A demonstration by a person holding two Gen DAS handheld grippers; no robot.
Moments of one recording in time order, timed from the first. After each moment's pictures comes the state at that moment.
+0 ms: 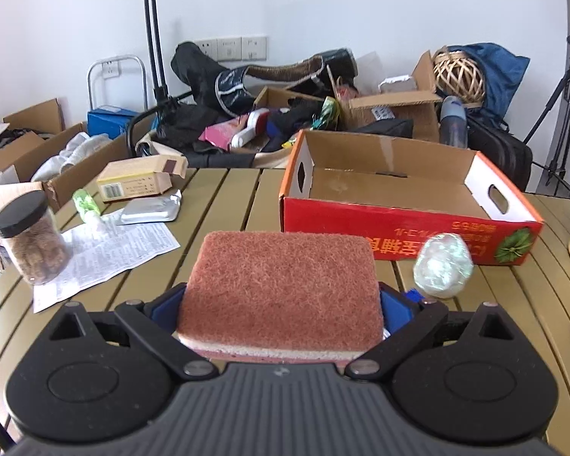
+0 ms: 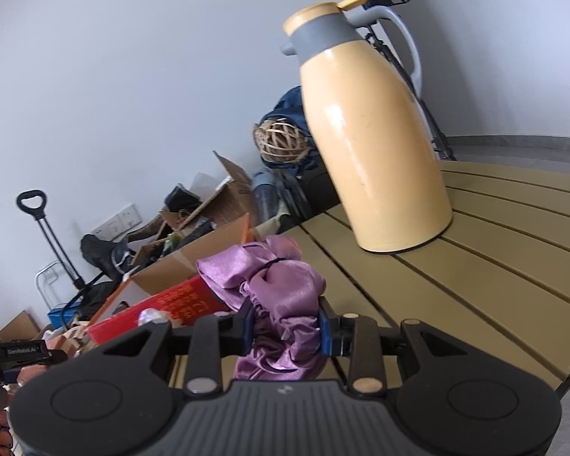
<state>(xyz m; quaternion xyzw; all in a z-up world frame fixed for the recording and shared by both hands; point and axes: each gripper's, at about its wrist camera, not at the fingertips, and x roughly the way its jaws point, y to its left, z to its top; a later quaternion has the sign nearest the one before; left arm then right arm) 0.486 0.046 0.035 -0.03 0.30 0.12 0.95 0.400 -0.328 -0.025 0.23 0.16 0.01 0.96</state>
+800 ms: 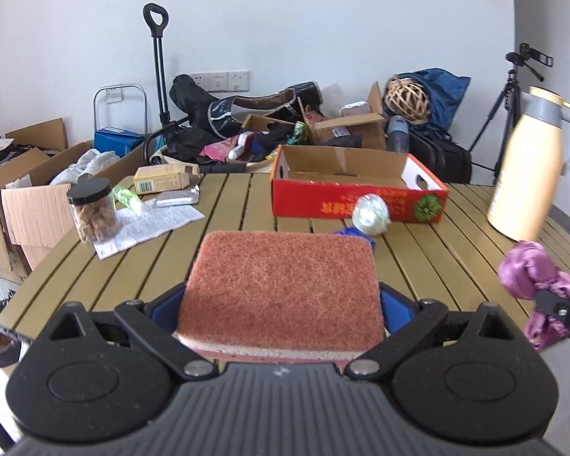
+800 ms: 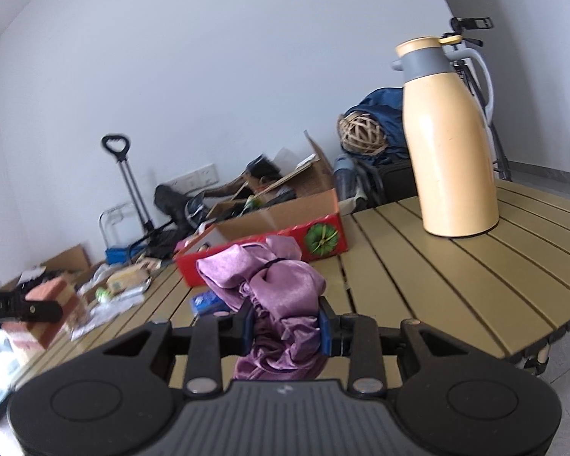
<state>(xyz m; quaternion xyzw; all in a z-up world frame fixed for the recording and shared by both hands) 0.276 0.024 0.072 -0.02 0.26 0.07 0.96 0.285 -0.270 -0.003 0.14 0.17 0.12 0.97</state>
